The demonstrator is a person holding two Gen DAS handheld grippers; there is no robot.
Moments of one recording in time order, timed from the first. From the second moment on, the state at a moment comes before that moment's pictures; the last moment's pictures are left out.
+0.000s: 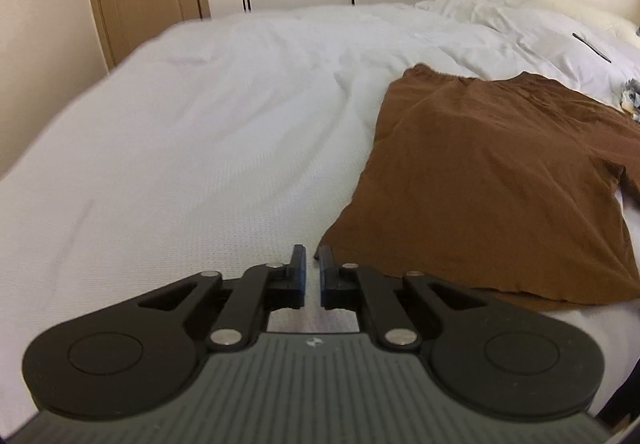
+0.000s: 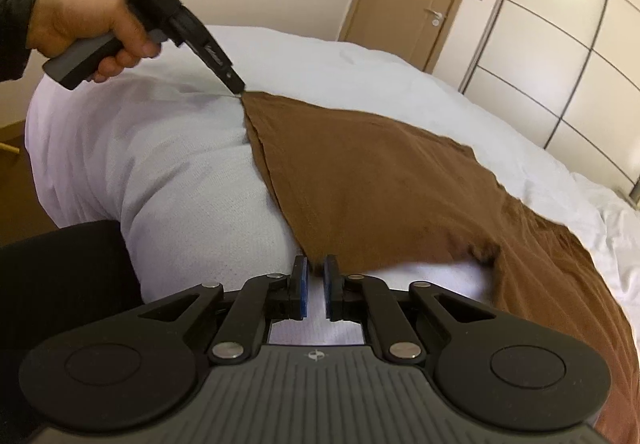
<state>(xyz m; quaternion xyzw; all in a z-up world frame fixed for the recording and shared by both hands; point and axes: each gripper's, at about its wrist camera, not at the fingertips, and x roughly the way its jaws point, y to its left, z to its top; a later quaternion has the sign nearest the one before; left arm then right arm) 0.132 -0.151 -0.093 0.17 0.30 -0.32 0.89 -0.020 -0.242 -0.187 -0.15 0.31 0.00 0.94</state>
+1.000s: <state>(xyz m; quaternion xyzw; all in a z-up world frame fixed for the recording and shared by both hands) -0.042 -0.185 -0.057 0.11 0.30 -0.38 0.86 -0.176 -0.375 -0.098 0.18 0.30 -0.30 0.89</state>
